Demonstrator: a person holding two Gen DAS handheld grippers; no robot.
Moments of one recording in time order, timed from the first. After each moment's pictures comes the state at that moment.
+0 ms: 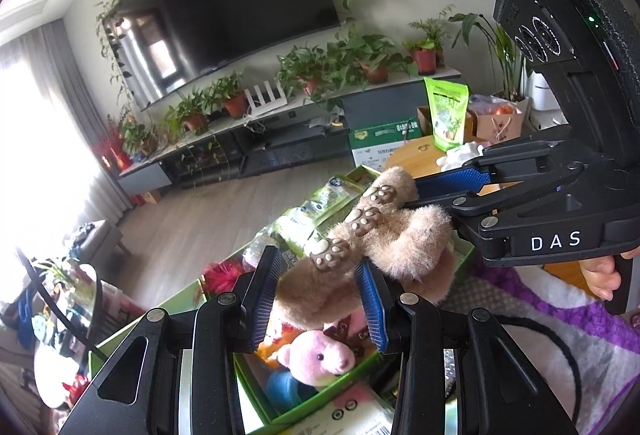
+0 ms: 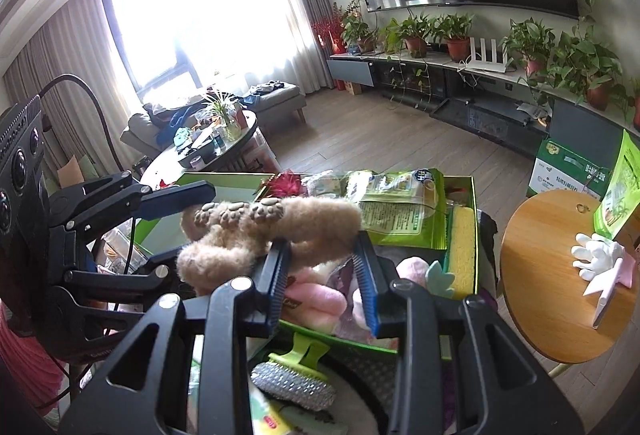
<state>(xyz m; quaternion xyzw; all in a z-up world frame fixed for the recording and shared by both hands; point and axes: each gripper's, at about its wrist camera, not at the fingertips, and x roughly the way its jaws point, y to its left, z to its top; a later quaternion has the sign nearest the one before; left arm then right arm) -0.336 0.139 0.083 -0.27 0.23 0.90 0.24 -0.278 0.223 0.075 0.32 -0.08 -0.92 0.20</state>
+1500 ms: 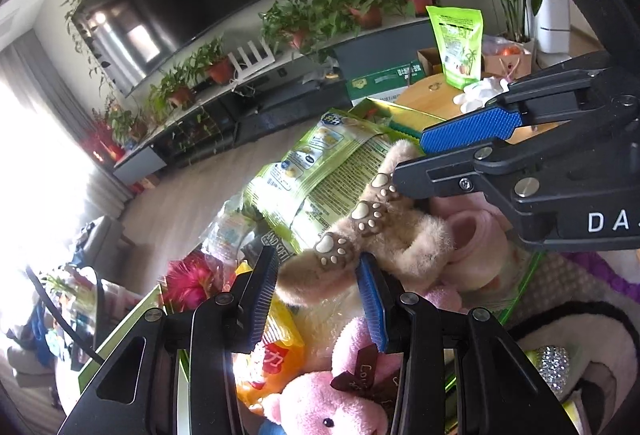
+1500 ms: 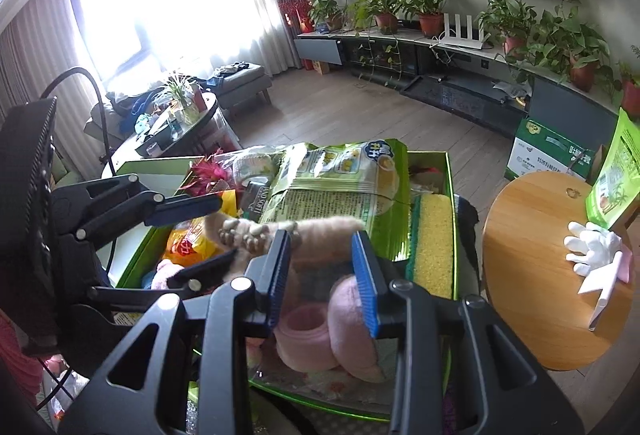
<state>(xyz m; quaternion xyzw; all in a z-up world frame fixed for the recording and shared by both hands) -0.395 0.175 0.012 -0.32 0.30 0.87 0.23 -0.325 0.233 0.031 0.35 -0.07 -0.92 0.16</state>
